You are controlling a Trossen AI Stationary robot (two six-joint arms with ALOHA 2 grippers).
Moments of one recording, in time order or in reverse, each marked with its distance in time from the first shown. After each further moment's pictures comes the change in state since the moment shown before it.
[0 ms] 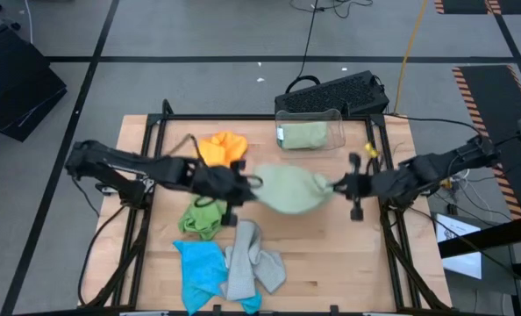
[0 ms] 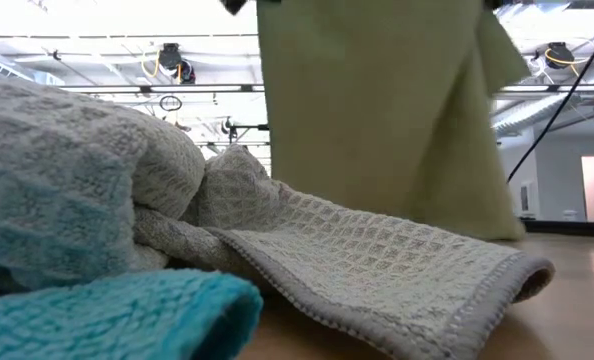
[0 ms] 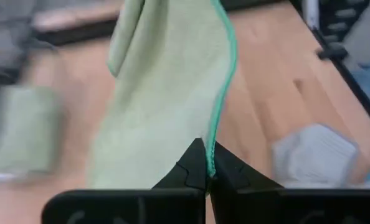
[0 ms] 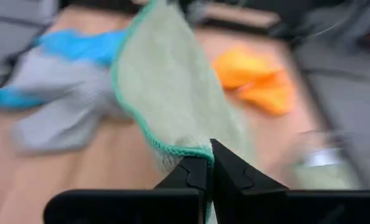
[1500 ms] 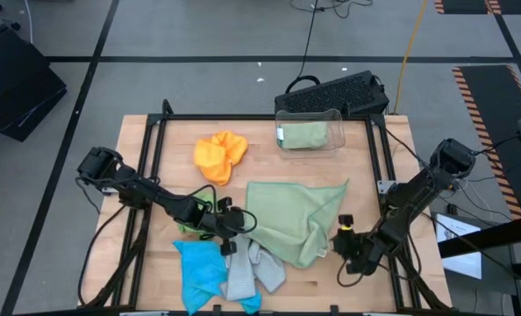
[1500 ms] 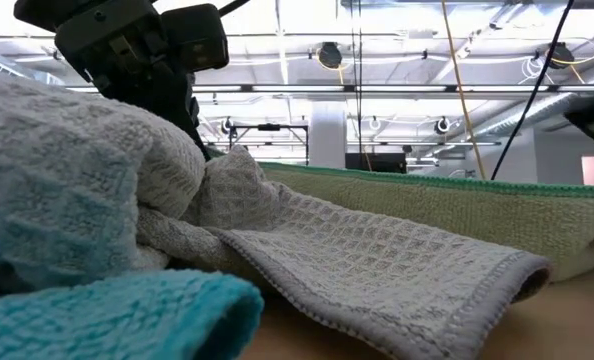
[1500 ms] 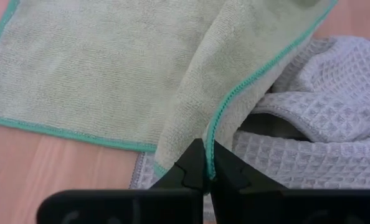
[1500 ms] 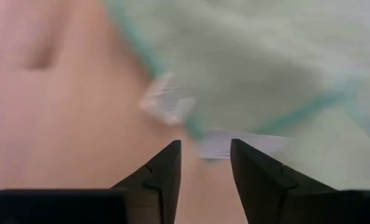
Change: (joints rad) left arm -0.187 0.148 -0.441 0.352 -0.127 -0.525; right arm 0.488 0.517 -0.328 0.326 0.043 0.554
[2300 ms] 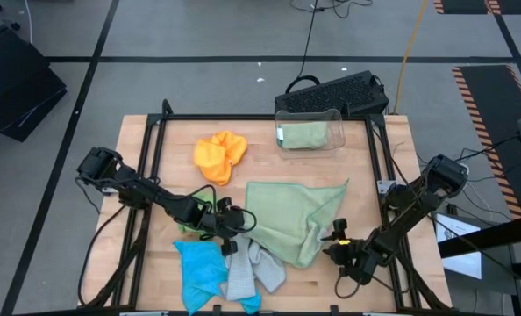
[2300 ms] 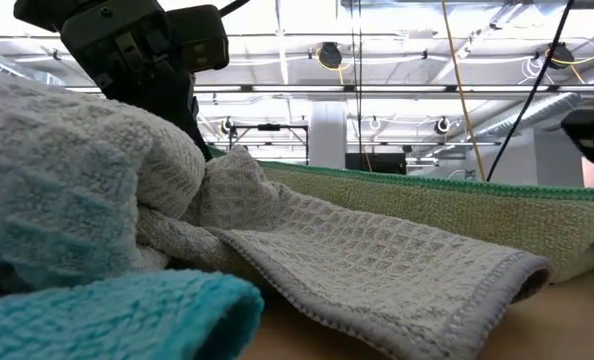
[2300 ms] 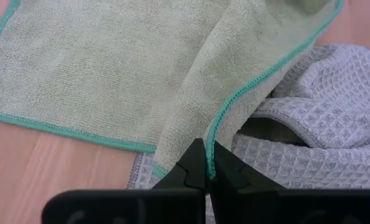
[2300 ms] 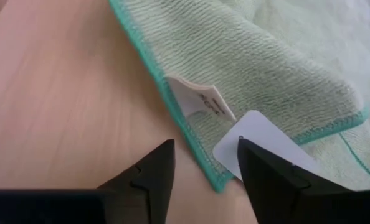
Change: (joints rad) left arm -0.002 0.000 0.000 0.005 -0.005 -0.032; right arm 0.026 0.251 -0.035 0.144 0.228 -0.088
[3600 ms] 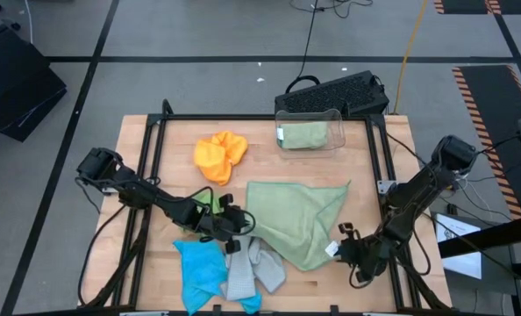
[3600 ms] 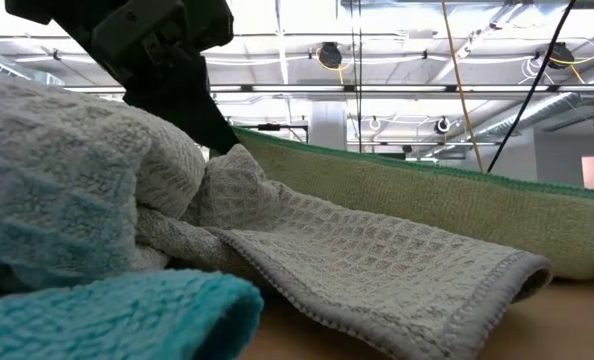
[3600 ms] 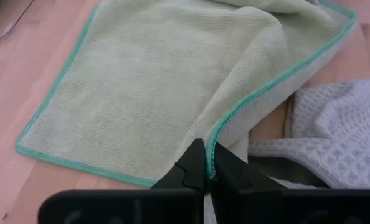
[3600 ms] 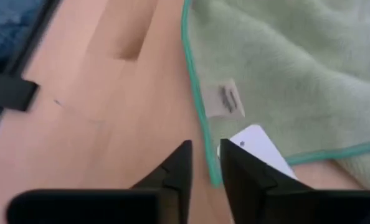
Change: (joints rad) left arm -0.024 0.000 0.000 0.084 -0.175 0.084; right arm 0.038 -0.294 -0.040 0.018 -0.323 0.069
